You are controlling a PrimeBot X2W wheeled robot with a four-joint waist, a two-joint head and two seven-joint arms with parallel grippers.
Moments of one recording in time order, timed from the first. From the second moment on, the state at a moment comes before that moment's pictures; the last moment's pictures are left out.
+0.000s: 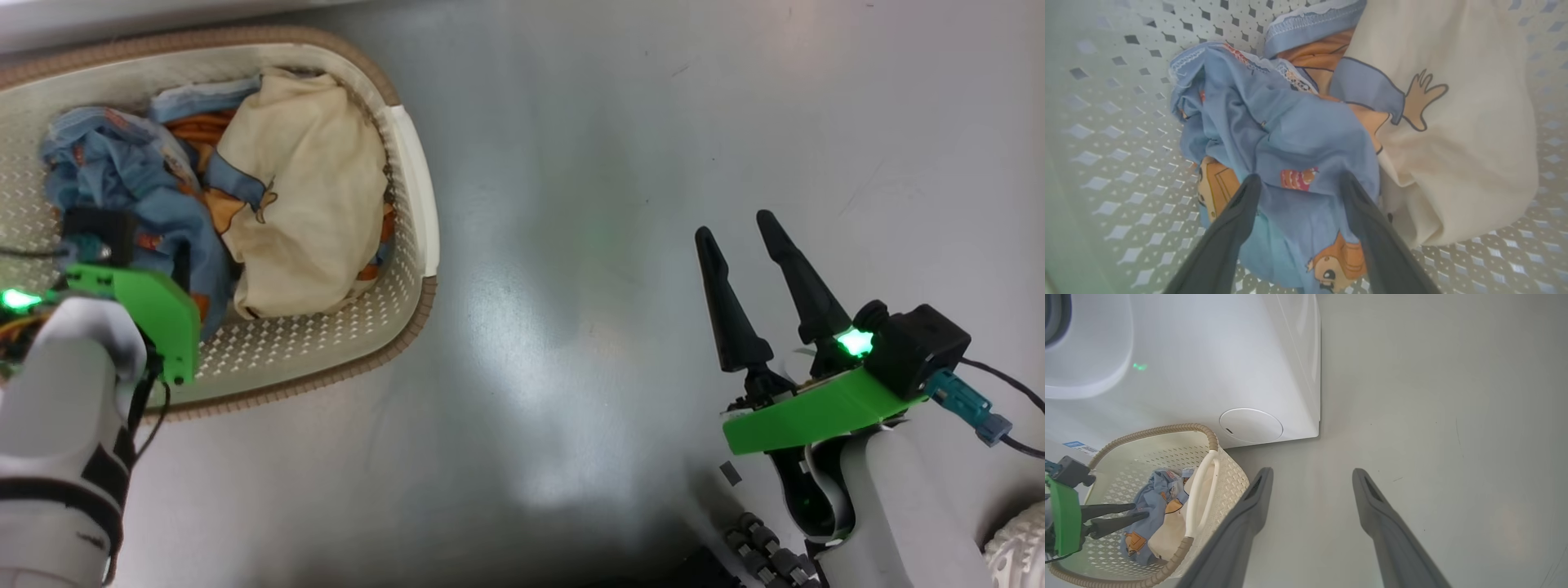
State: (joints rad) left arm -0.92 0.26 -0.35 1.11 -0.18 -0.06 -0.08; right arm -0.35 -0.05 0.15 0.12 0.33 0.13 -0.25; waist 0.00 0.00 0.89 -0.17
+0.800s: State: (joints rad) left arm -1.12 0.29 -0.44 1.24 -0.11 0.00 0.06; right arm -0.38 -0.05 0.20 0.10 0.43 0.13 -0.26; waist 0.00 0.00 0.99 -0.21
